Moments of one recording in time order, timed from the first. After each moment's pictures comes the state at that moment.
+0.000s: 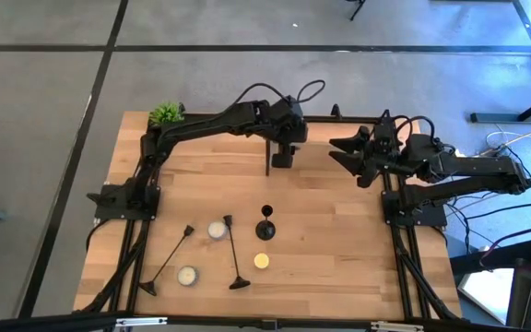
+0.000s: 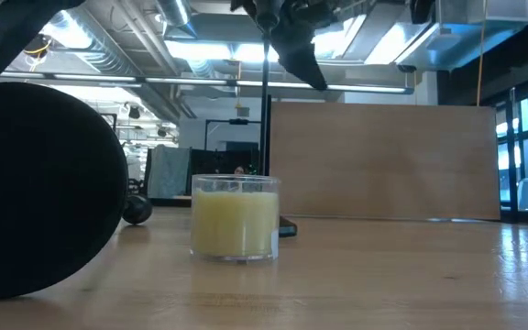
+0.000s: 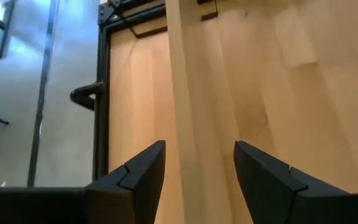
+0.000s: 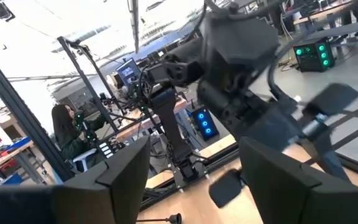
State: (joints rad) left arm 0.28 2.07 2.08 -0.83 0.01 0.47; right arm 0.03 0.76 0.78 0.07 0.21 0.47
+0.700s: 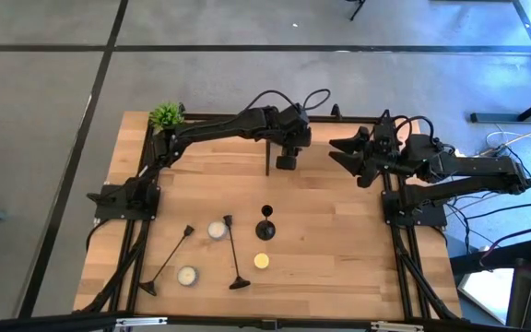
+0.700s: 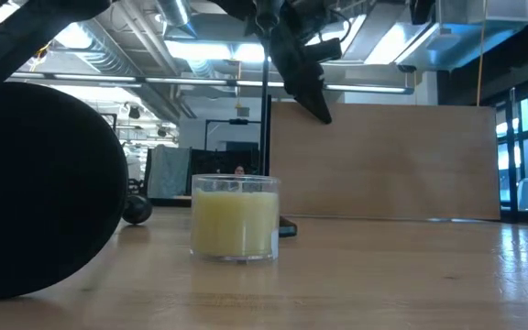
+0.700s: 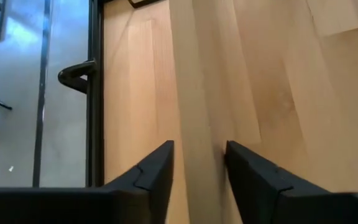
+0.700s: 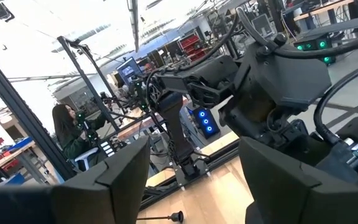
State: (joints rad) left arm 0.29 2.17 2.08 -0.79 -0.05 0.49; right arm 0.03 0.76 0.78 0.06 0.20 0.49
